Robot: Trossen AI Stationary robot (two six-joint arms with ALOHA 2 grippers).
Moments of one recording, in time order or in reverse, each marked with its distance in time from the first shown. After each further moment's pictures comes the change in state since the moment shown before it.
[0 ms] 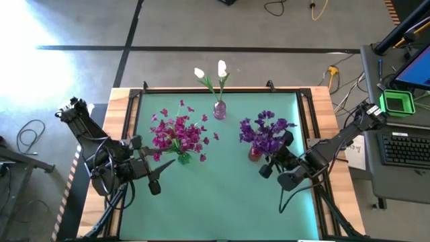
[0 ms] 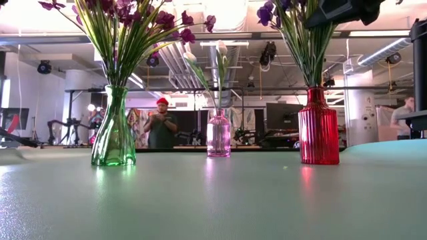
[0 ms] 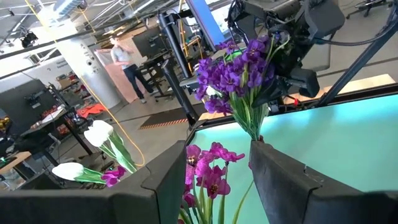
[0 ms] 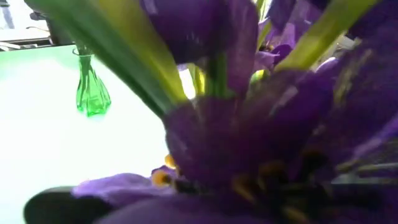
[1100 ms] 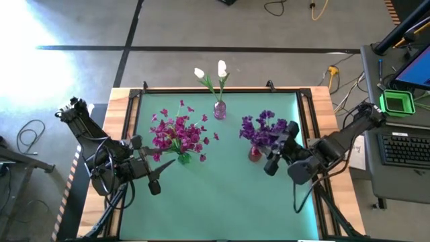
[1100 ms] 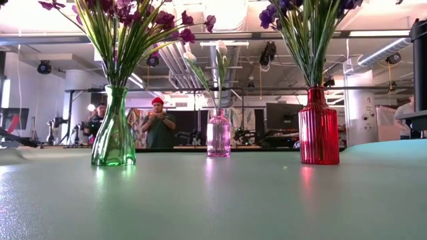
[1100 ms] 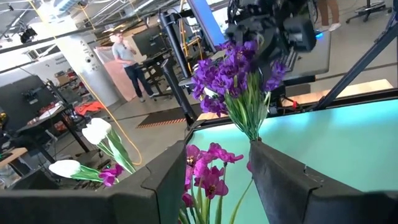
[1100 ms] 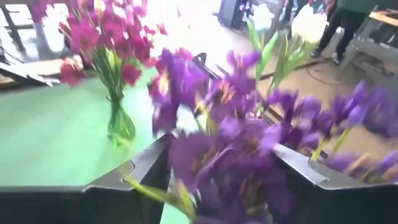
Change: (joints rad) left arm 0.000 0.000 0.001 0.002 0.000 -0.024; right arm 0.004 0.008 0.353 -0.222 -0.041 -0.093
